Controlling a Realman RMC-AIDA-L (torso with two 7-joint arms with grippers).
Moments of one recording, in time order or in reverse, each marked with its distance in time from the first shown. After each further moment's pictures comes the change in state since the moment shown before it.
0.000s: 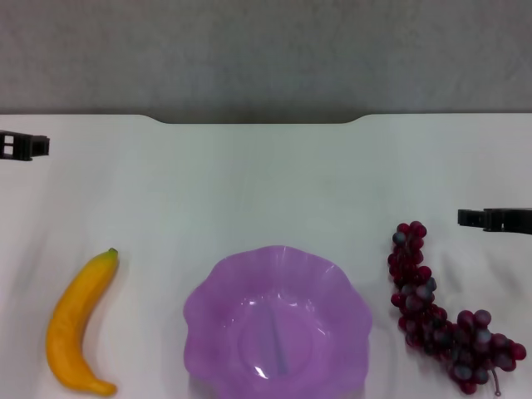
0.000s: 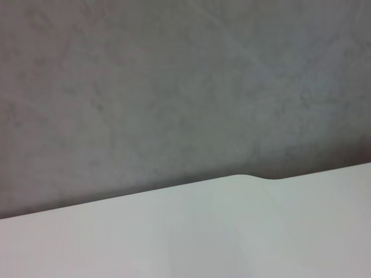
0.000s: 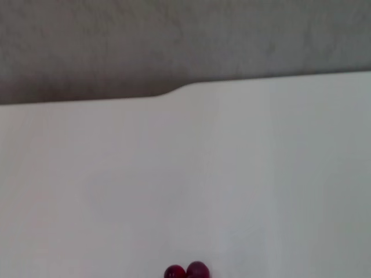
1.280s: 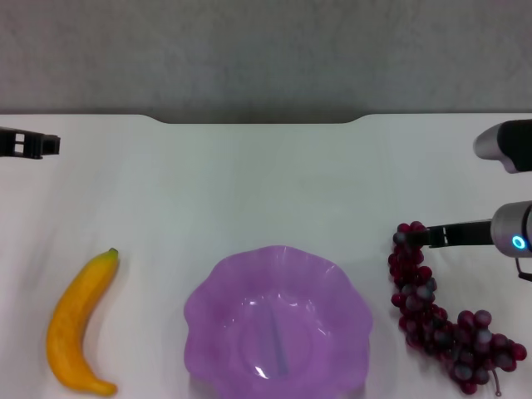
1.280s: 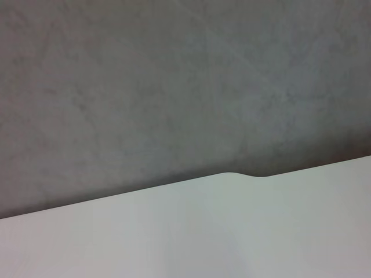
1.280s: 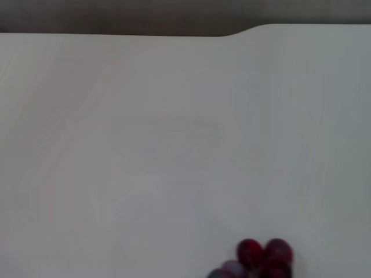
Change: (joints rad) left arm -0.028 -0.001 0.001 0.010 0.000 -0.023 0.003; right arm 0.248 0.005 -0.018 0.398 0.124 -0.073 -0.172
